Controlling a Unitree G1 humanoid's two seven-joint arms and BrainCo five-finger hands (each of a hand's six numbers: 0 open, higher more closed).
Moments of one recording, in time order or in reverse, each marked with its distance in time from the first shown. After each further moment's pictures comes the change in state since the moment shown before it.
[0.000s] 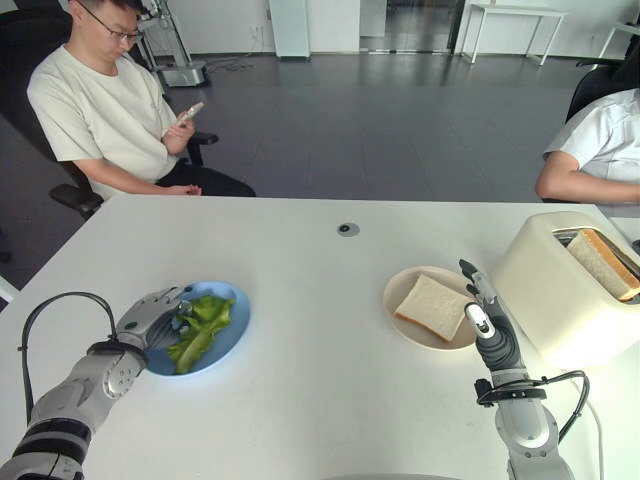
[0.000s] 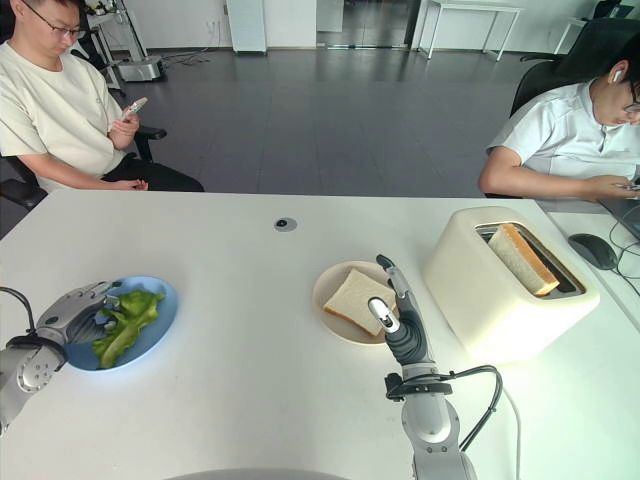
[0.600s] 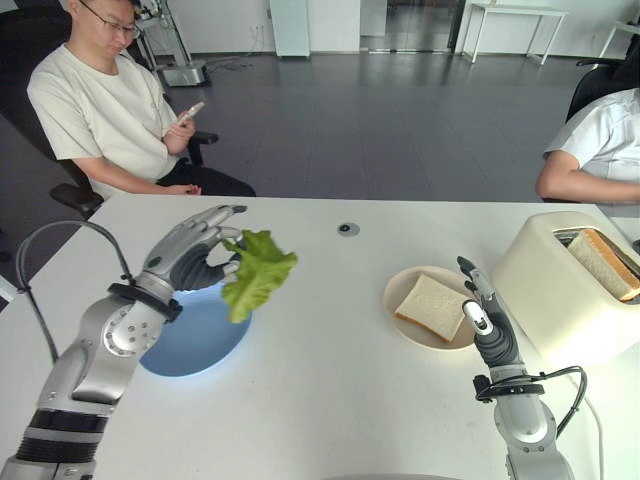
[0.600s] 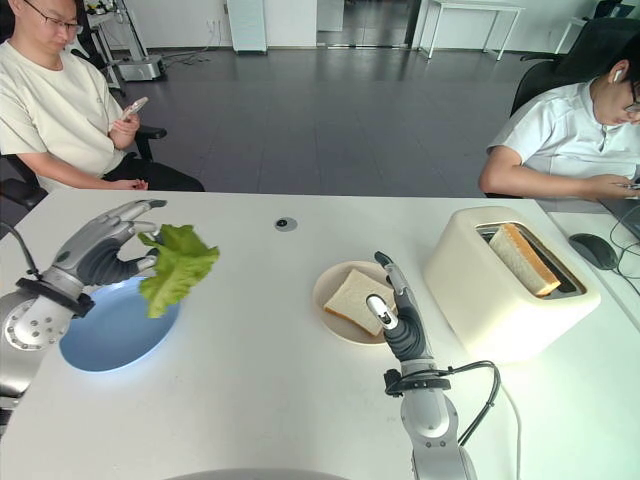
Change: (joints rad) left arm -0.047 -0.110 0.107 -0.756 -0.317 0.155 -0.302; right arm -0.033 0.000 -0.011 0.024 -0.001 -0.013 0.000
